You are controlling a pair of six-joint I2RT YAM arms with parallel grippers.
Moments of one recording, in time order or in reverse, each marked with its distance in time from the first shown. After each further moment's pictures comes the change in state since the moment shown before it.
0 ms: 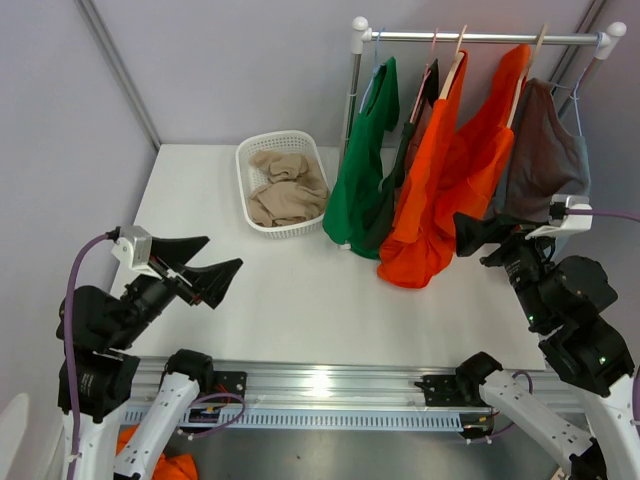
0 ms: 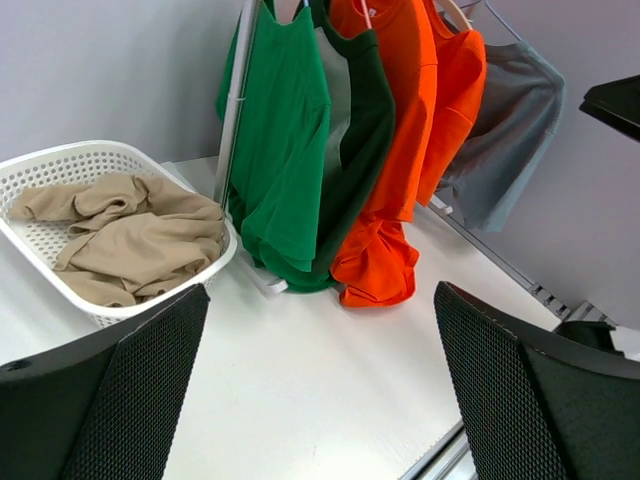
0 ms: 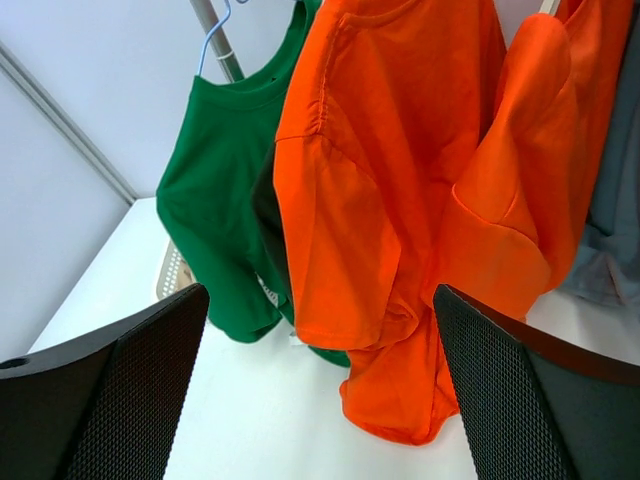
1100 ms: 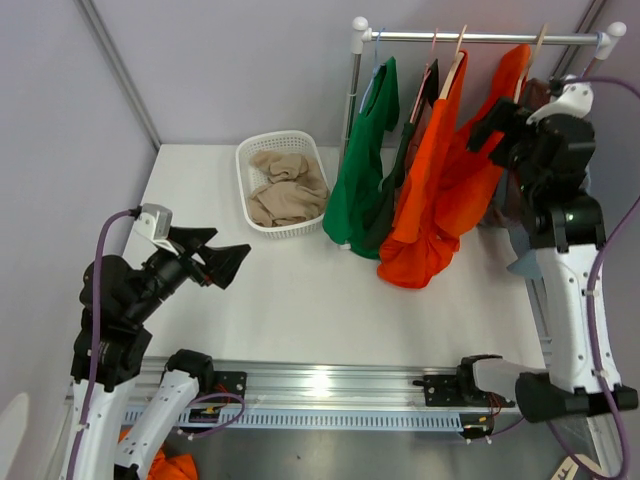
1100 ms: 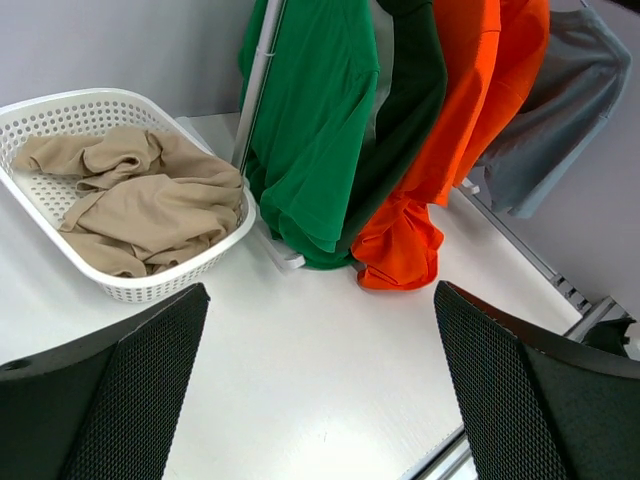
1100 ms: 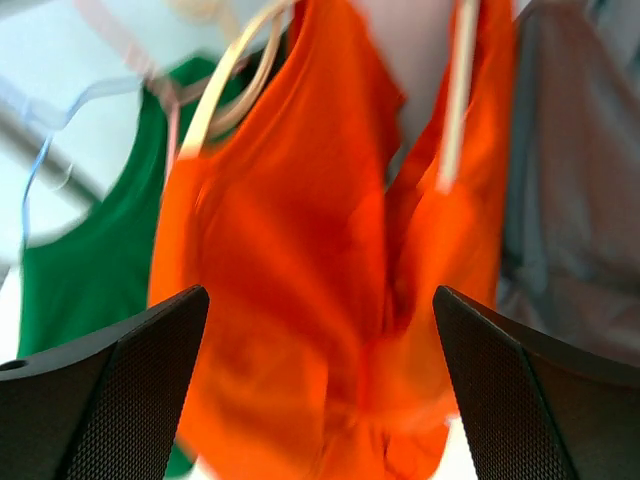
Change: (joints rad) left arm 0.000 0.112 -0.030 0.013 -0.042 0.008; right arm -0.410 0.585 0.455 -0.044 -0.194 0.001
